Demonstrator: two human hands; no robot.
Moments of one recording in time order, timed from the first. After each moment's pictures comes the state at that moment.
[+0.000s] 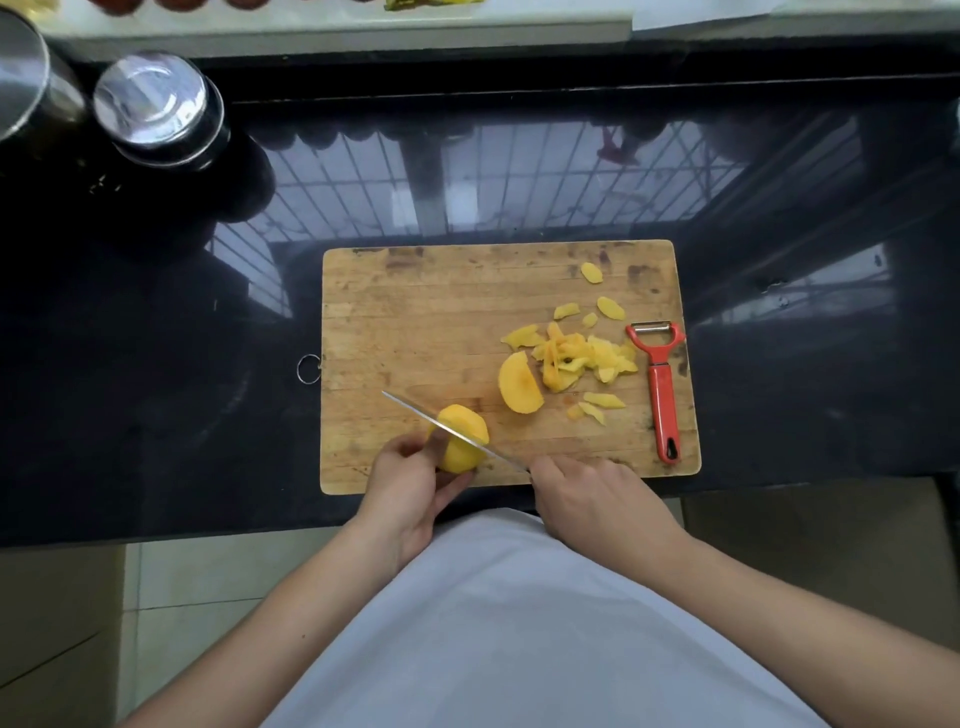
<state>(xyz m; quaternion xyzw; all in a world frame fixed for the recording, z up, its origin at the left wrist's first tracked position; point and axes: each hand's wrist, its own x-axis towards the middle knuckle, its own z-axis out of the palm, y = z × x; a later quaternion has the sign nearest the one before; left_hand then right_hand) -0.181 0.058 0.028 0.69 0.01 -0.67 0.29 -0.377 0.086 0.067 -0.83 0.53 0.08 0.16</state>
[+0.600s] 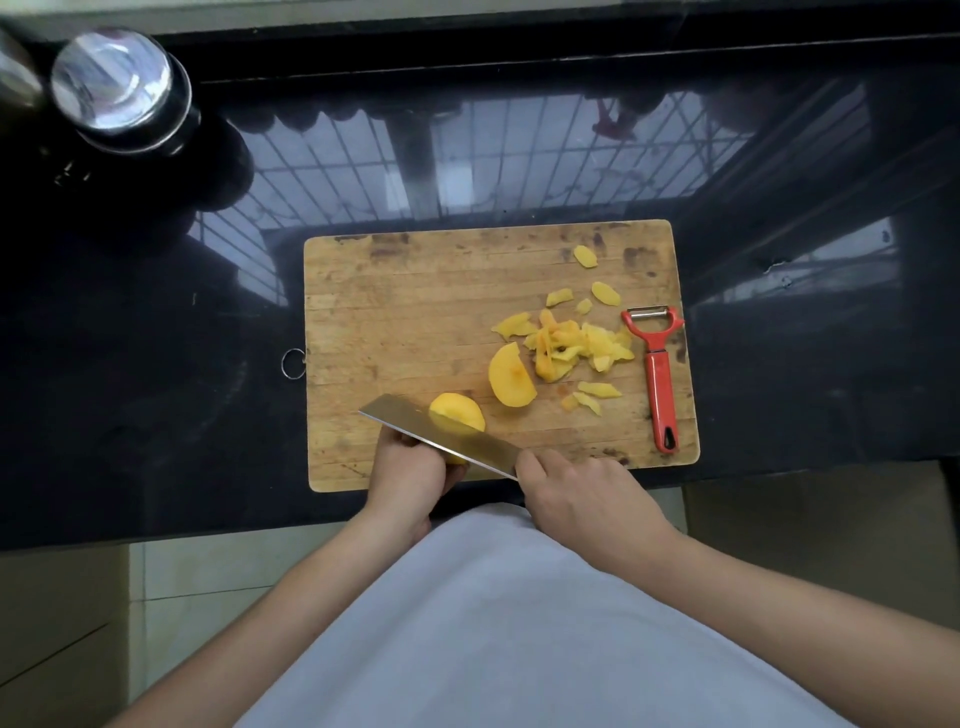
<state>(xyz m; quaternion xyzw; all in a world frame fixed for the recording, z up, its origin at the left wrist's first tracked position) -0.197 0.053 0.024 0.70 -0.06 -0.65 0.29 -0.376 0.089 0.053 -0.85 0.51 0.10 0.09</state>
